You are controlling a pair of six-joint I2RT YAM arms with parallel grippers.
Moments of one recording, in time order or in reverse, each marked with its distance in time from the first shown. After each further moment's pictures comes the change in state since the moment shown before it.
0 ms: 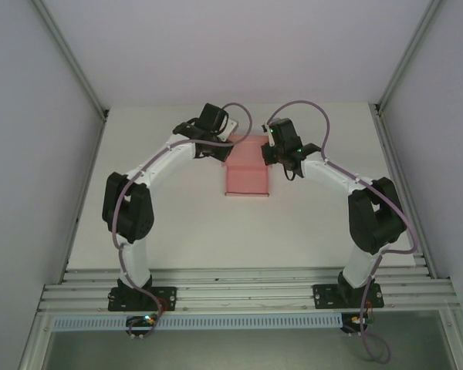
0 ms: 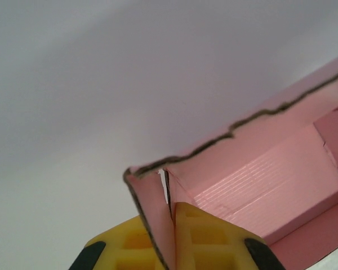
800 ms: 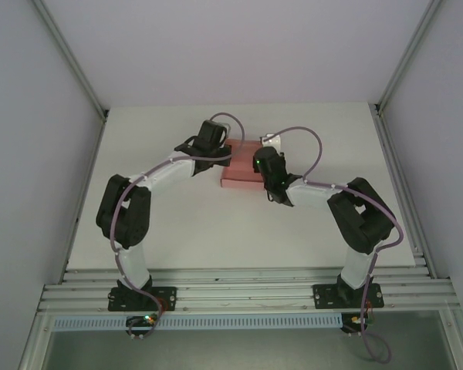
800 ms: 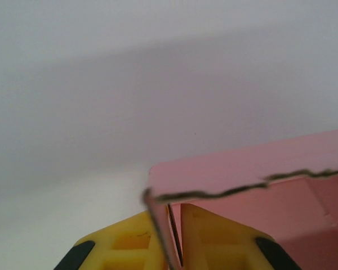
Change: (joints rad) left arm -0.013 -0.081 -0.334 0.429 -0.041 -0.265; right arm 0.154 0.045 -0.306 0.616 0.394 0.175
